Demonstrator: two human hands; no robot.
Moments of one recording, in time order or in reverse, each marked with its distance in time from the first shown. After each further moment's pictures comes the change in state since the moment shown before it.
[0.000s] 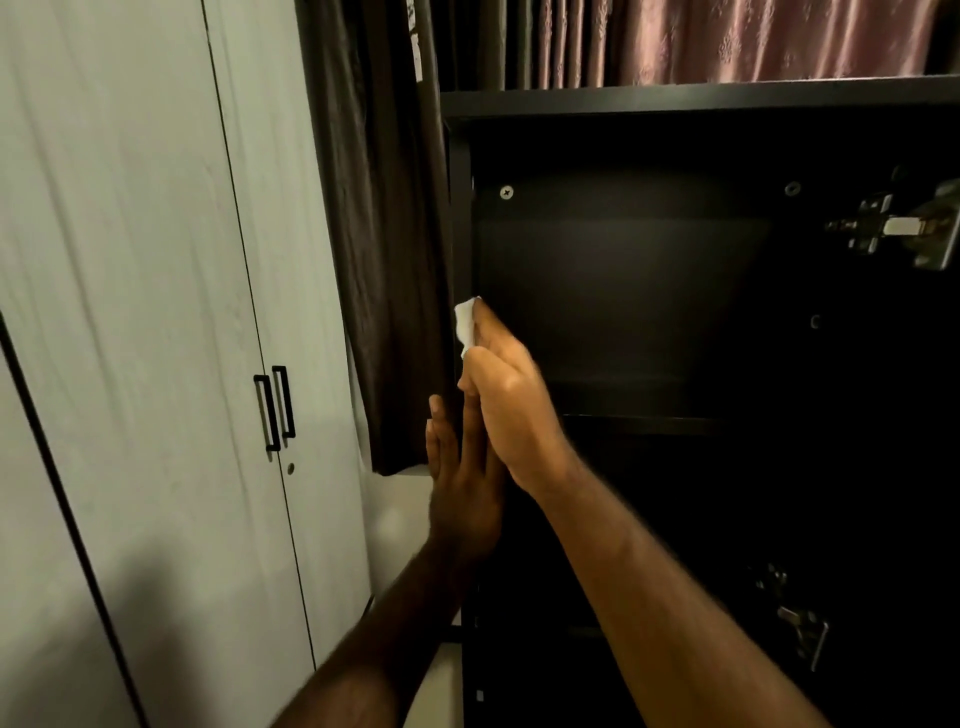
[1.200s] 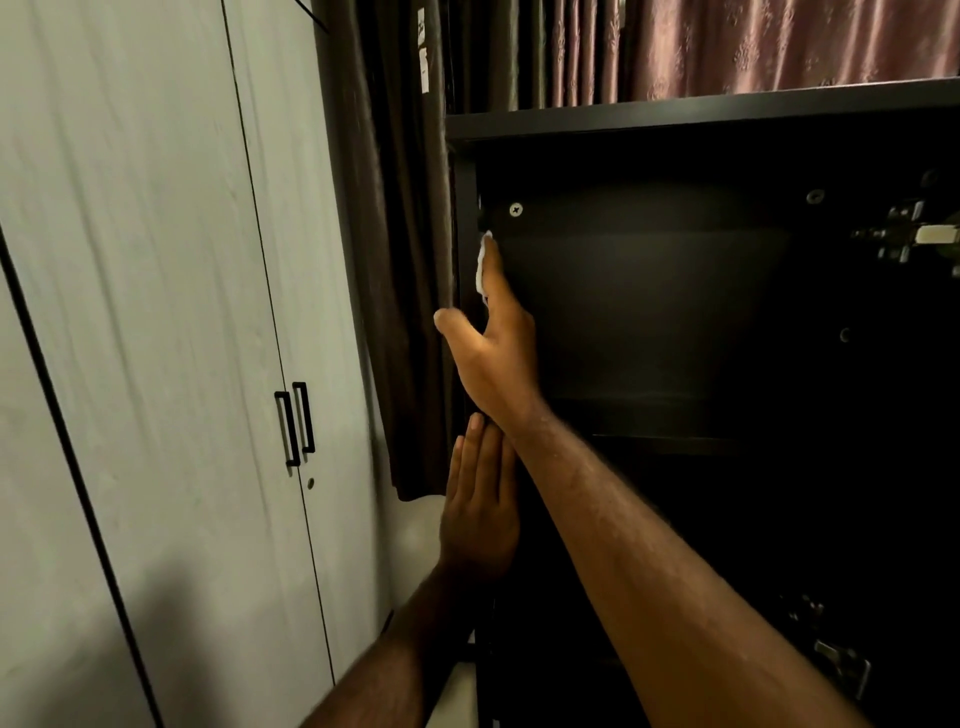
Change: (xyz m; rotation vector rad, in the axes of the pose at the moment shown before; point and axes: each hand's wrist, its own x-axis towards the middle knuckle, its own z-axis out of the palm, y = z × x) left_hand -0.006 -0.011 0.015 0.157 0.036 0.061; right_hand 0.068 -0.002 0.011 -0.138 0.219 -0.327
